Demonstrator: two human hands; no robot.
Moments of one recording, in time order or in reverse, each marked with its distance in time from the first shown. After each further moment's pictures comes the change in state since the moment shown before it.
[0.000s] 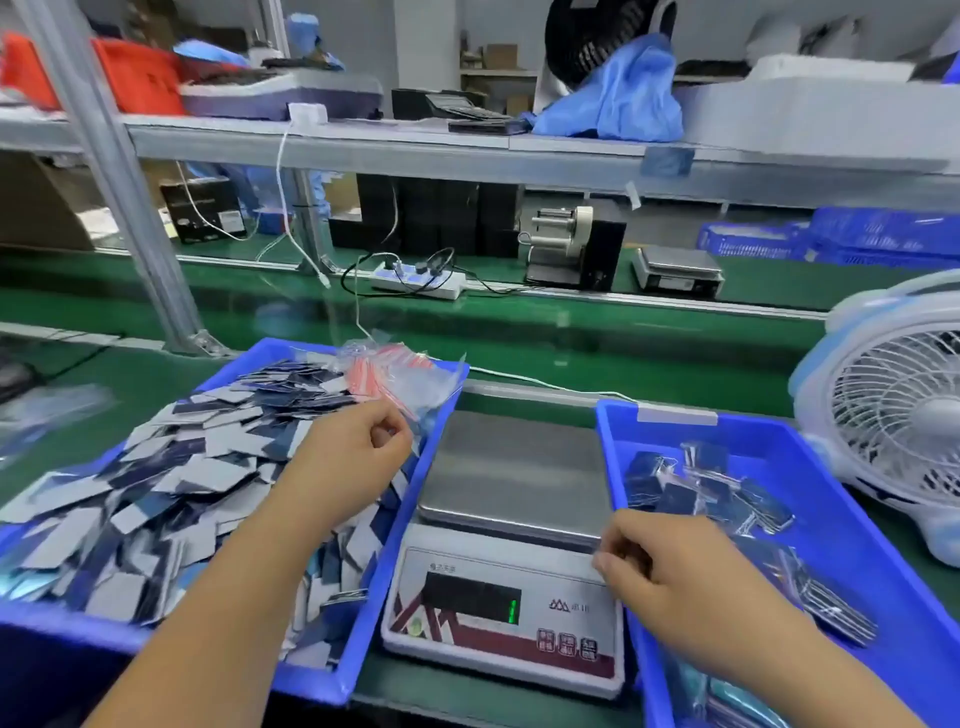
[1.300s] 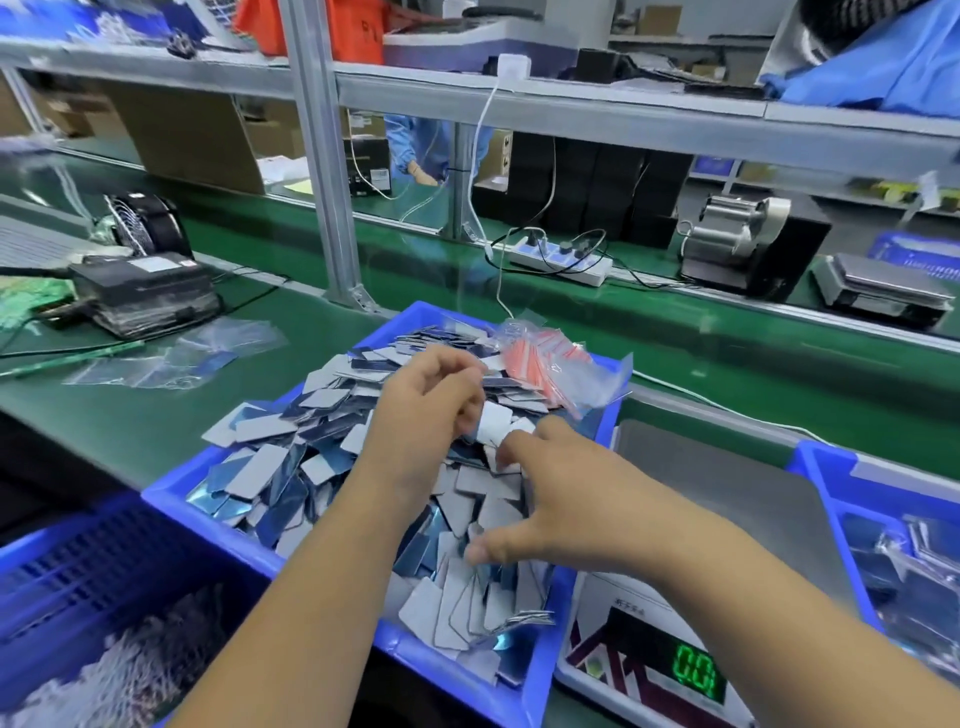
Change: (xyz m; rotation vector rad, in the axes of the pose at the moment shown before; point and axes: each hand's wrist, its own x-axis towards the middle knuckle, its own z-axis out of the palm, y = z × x) left_hand -0.001 -0.051 -0.052 -0.965 0.253 -0.108; right_hand 0.141 -0.167 0.074 -0.186 -0.340 -0.359
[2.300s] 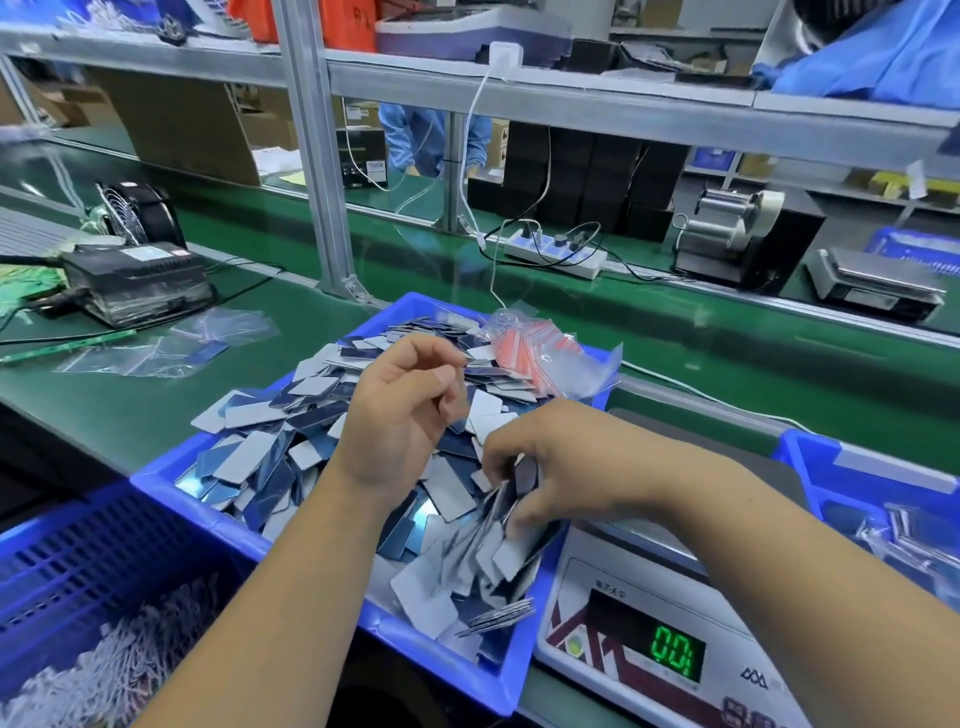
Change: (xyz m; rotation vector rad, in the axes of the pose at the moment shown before) left_hand -0.006 -0.002 -0.007 -0.303 -0.187 0.071; right_hand 0.007 0.014 -0.025 0.029 -0.065 -0.346
